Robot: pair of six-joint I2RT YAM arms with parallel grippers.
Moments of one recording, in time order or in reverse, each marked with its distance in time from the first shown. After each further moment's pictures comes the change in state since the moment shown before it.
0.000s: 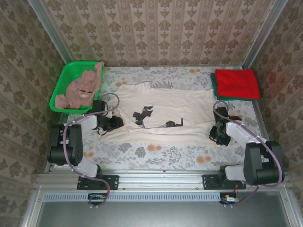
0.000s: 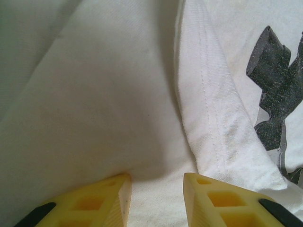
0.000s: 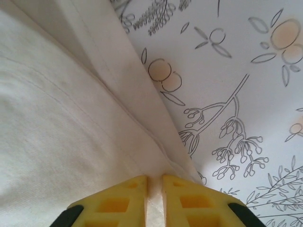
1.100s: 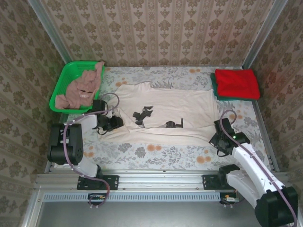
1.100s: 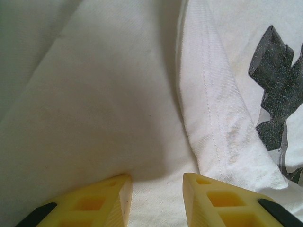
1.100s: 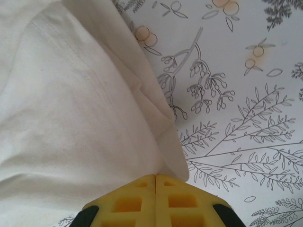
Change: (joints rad) left arm 0.000 0.013 0.014 -0.015 0.000 0.000; right arm 0.174 -0.491 -0.170 -0.114 0.090 0.277
